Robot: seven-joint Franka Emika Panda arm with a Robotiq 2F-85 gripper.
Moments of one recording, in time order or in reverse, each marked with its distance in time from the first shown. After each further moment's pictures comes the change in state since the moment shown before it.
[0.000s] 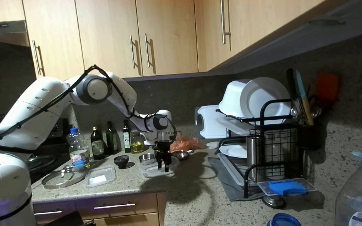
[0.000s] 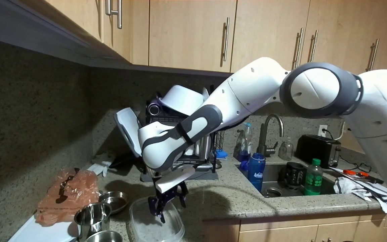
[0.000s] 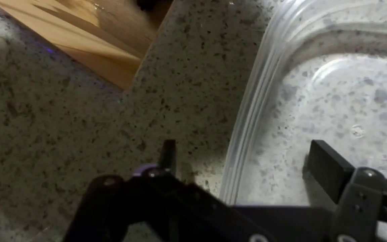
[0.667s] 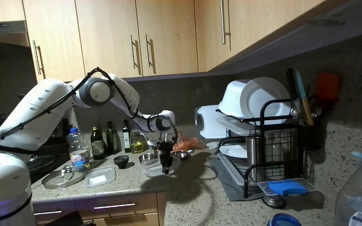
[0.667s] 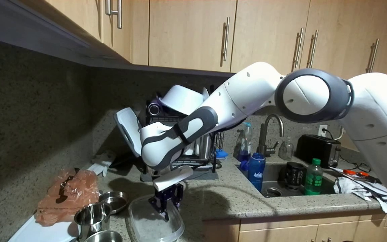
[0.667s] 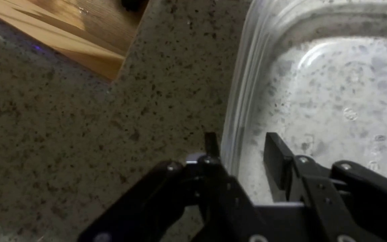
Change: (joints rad) arm 0.000 0.036 -0.025 0.050 0.054 0.007 0.009
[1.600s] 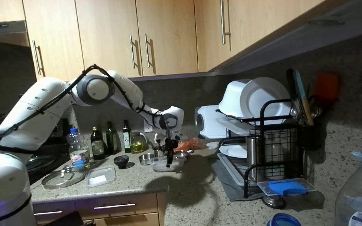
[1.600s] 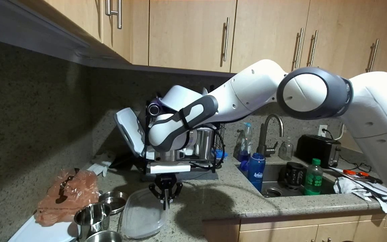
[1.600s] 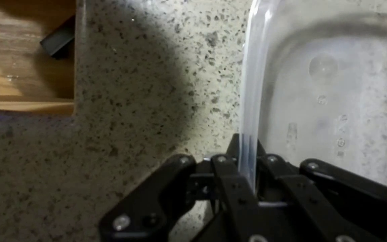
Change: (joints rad) arm -0.056 -0.025 -0.027 0.010 0.267 0.056 0.171
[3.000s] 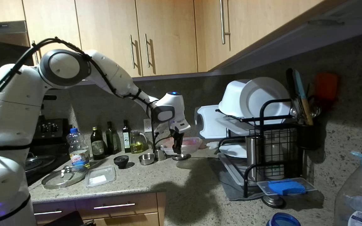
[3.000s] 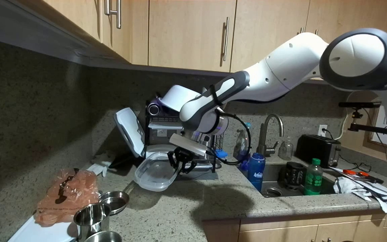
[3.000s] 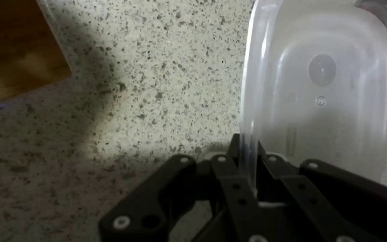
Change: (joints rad) arm -0.093 -0.308 -0.027 -0.333 0.187 0.380 0.092
